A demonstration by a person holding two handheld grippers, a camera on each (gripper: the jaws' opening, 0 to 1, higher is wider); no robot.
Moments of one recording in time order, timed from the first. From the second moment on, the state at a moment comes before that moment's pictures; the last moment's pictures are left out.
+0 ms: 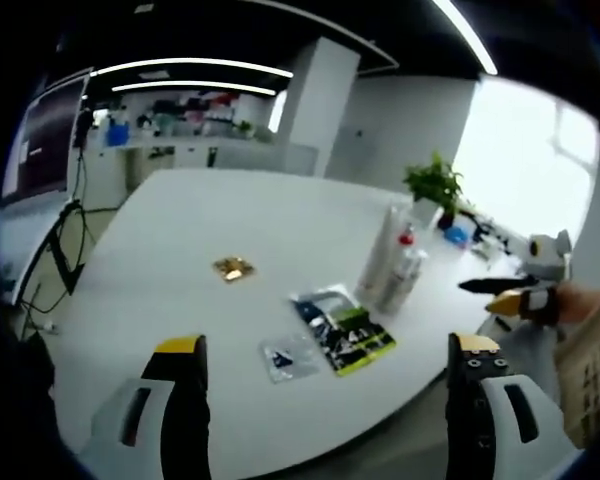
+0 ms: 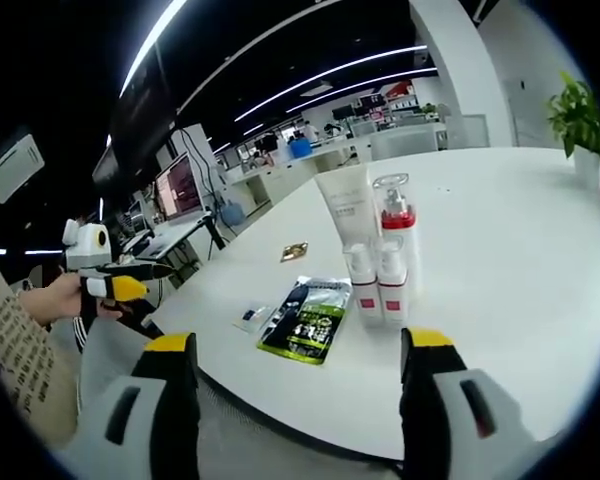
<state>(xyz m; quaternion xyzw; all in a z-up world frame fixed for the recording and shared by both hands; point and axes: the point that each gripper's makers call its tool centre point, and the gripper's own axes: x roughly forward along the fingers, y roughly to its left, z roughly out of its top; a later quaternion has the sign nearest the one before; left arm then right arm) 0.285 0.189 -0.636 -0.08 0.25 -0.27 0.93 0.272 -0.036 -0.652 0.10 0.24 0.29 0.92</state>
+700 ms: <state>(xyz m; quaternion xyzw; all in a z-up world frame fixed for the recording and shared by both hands) 0.339 0.190 -0.643 -0.07 0.27 -0.26 0.92 0.274 -0.037 -0.657 0.11 0.26 0.29 0.91</state>
